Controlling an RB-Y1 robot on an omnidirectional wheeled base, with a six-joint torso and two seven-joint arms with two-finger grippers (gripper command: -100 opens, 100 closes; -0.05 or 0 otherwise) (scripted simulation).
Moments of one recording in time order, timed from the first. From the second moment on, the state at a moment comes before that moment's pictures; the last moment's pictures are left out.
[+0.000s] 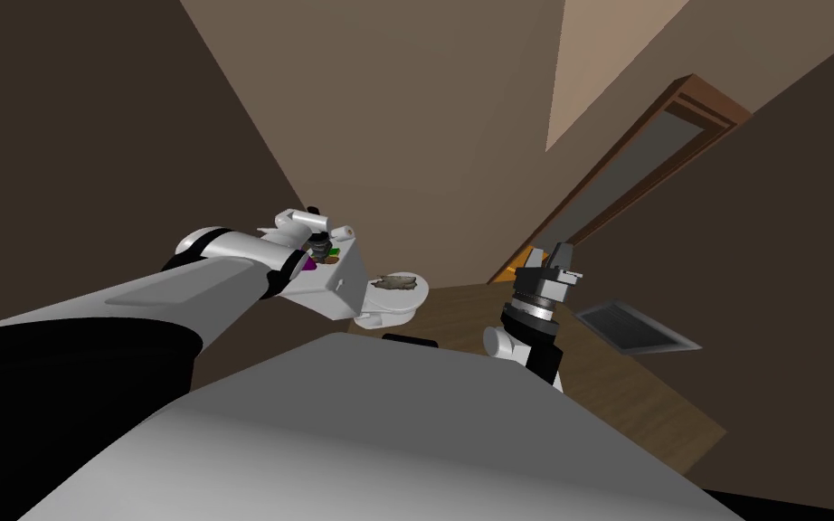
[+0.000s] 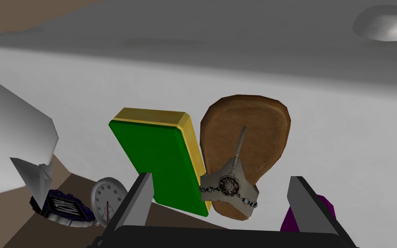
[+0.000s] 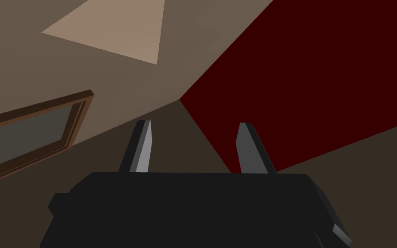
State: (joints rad) left arm -1.01 0.84 -0.14 -0.43 0.39 1.28 -0.08; right arm 0.46 0.04 -0.05 -2.39 -0.02 -0.48 0.17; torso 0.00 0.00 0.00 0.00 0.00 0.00
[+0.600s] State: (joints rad) left arm -1.03 0.84 -0.13 -0.40 0.39 1.26 -0.09; right arm 0.46 0.04 -0.05 -2.39 -0.02 -0.48 0.17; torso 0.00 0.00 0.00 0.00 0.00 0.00
